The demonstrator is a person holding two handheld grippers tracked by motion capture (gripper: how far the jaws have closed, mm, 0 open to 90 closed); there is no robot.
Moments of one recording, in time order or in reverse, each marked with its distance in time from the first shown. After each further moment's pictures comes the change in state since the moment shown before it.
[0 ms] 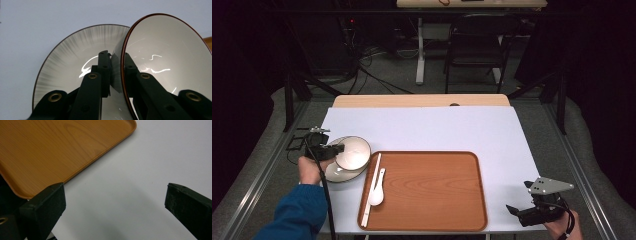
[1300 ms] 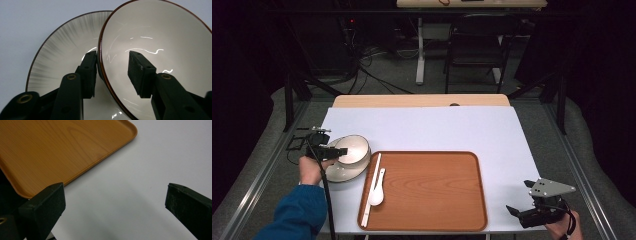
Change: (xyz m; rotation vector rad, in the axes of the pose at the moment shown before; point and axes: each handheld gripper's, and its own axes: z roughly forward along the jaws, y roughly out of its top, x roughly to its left) left arm 0.007 0.000 0.011 0.090 -0.022 -0.073; right arm 0.003 0.001 -0.004 -0.032 -0.004 -0.044
